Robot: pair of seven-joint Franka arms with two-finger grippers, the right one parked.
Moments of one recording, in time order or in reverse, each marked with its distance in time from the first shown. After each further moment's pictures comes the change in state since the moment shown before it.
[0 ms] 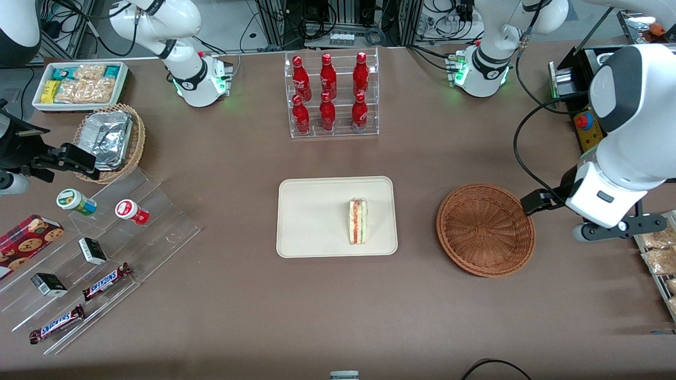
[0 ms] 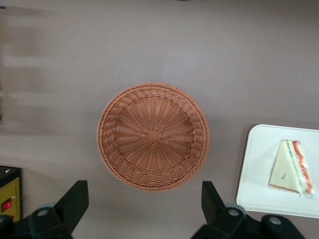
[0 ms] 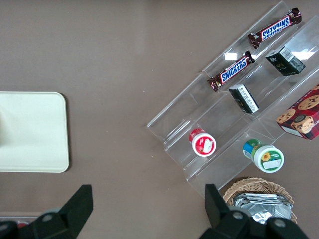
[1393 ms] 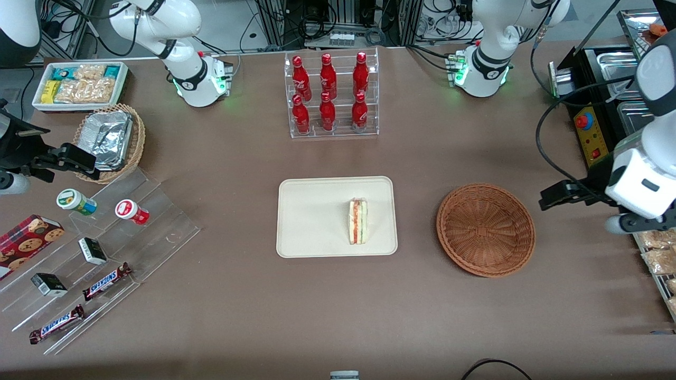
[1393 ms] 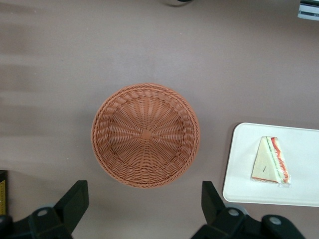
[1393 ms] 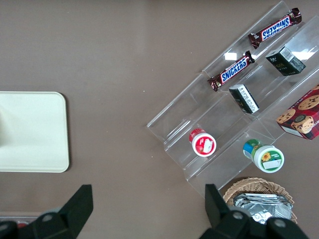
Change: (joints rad) arm 0.374 -0.078 -0.367 -0.013 0.026 -0.001 0.001
